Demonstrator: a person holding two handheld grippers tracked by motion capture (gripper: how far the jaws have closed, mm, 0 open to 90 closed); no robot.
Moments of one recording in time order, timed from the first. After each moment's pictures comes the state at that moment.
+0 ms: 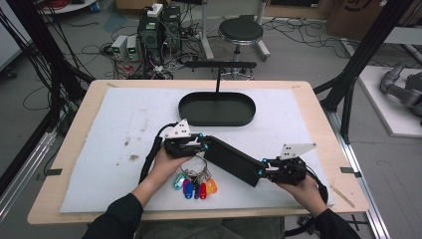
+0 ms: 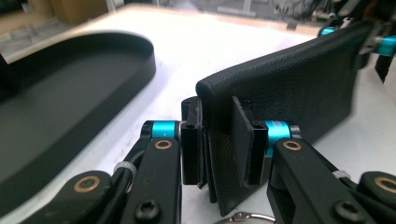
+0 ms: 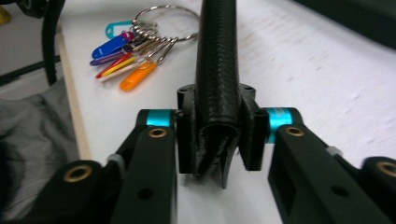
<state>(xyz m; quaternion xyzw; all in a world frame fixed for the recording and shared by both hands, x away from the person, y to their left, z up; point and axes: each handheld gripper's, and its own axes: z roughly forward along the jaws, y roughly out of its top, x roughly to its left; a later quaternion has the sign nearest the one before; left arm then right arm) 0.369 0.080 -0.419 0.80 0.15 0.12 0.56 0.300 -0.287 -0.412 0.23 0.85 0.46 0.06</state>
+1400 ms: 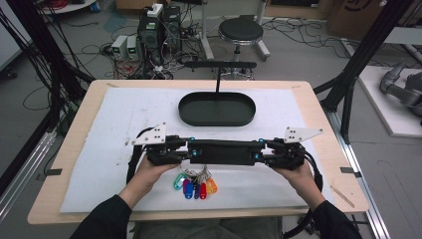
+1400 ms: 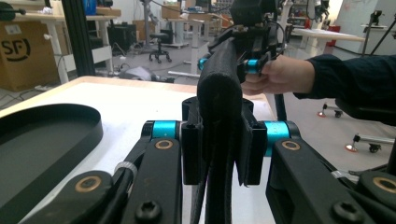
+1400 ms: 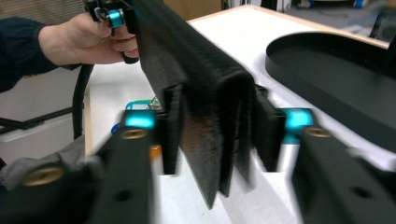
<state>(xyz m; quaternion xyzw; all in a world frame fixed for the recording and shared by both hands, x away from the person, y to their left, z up) 0.334 0.118 -0.392 0.73 0.08 0.05 0.67 0.322 -0.278 -0.379 0.20 0.80 0.56 0.06</state>
